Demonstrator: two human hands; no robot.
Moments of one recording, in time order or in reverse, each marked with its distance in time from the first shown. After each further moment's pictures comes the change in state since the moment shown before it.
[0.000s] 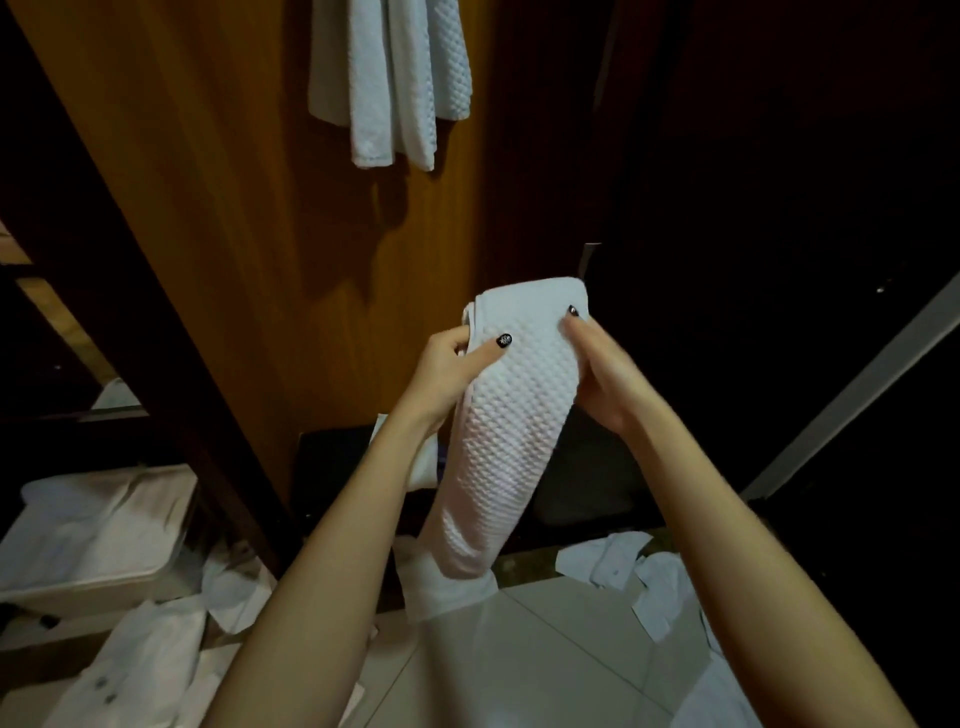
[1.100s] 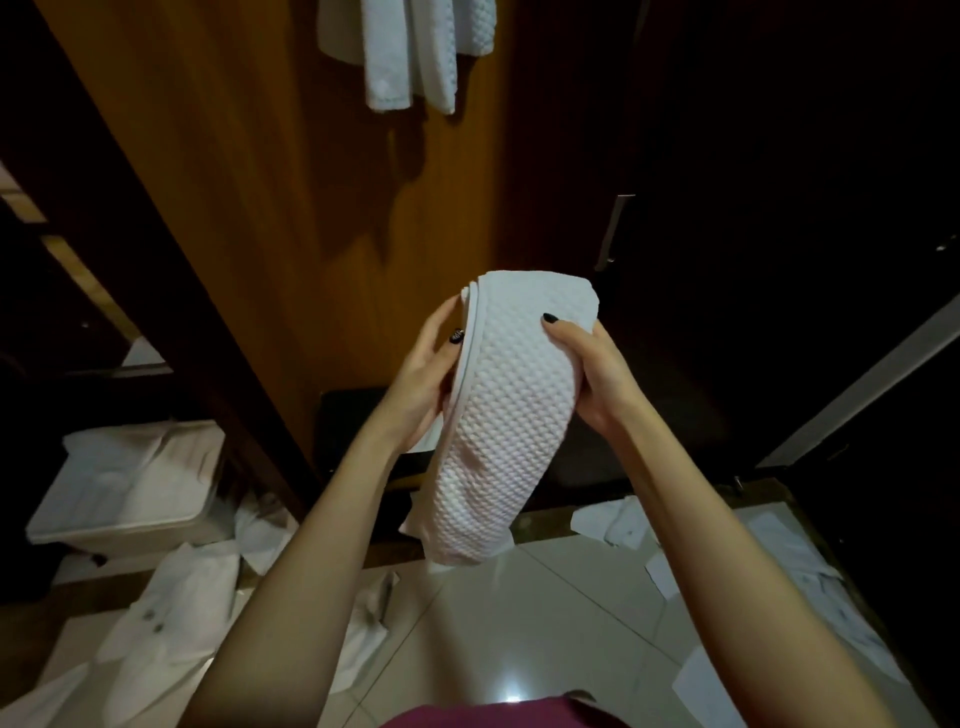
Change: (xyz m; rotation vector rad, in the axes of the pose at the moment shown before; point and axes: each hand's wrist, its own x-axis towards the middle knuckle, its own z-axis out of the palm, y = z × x) left_hand -0.033 -0.036 -0.039 -0.240 -0.010 -0.100; right_hand -0.010 0.036 0.036 0.152 0.005 0.000
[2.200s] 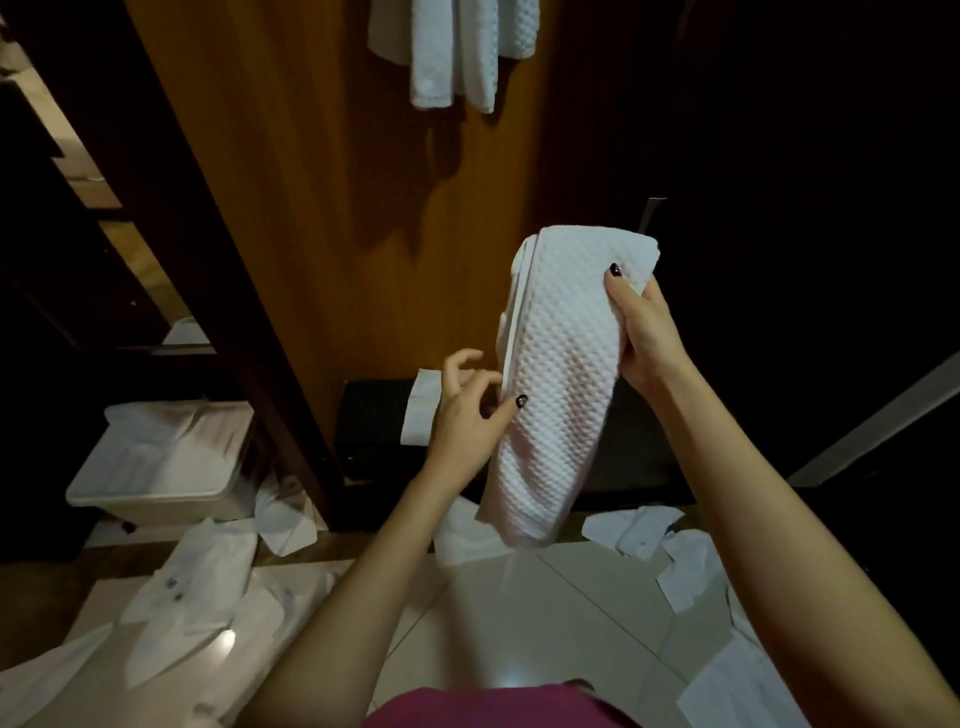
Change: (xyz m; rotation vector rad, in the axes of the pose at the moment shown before) left_hand -0.030 -0.062 0.010 0.770 0.210 0.233; right_hand 0.017 -0.020 -0.012 -0.144 0.069 -0.208
